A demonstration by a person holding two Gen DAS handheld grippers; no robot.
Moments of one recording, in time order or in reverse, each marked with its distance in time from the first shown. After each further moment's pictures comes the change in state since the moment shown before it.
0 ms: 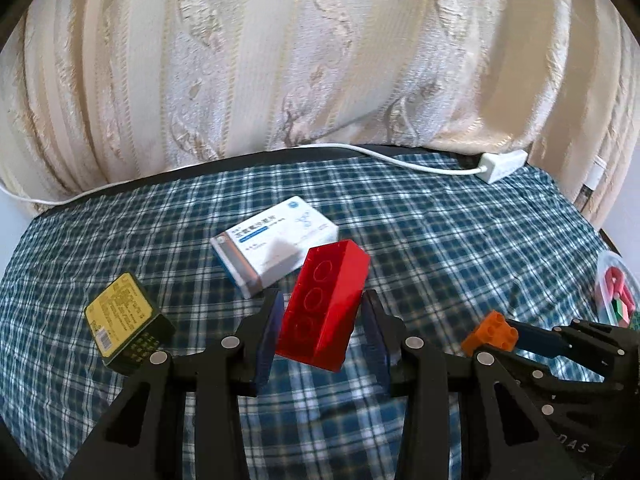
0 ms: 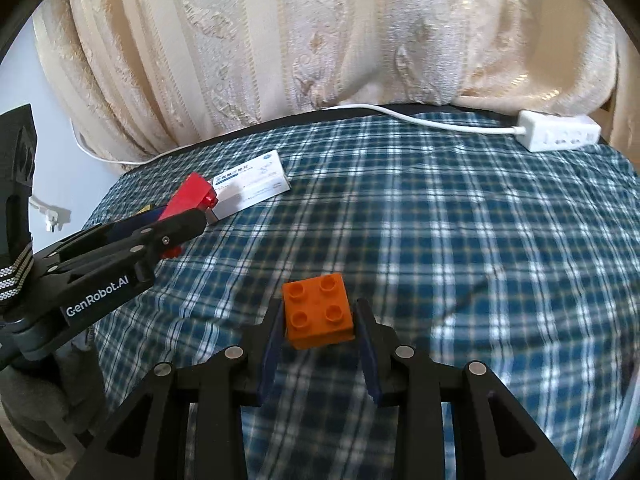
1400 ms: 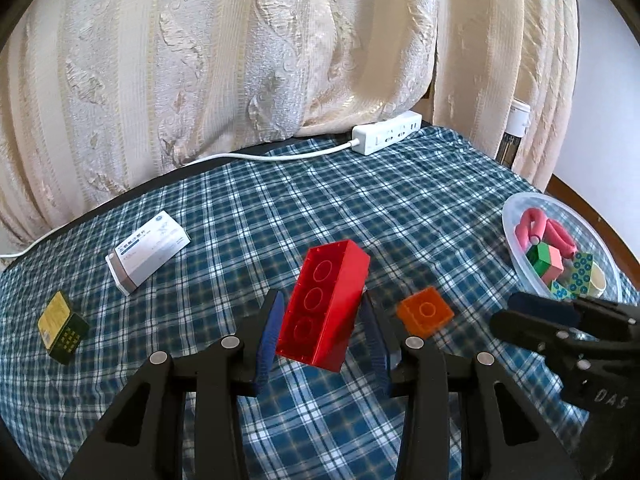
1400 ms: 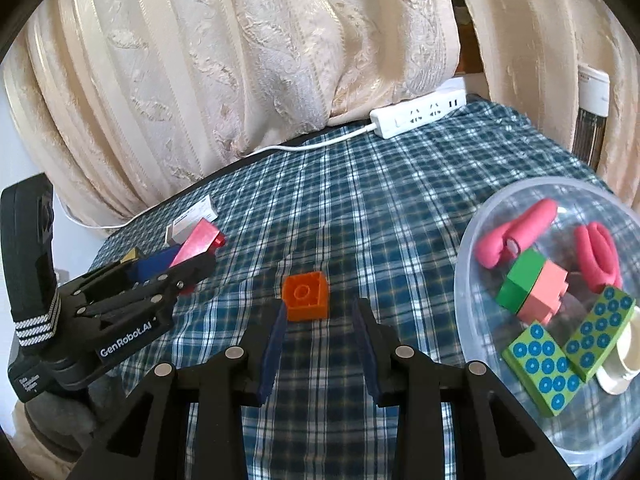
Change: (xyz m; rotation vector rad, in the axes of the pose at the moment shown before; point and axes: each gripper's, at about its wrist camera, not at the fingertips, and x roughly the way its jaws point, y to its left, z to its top) left arm -0.034 -0.125 -0.023 0.185 0.000 -0.139; right arm -0.103 -0.086 -0.069 0.221 -0.136 -0.046
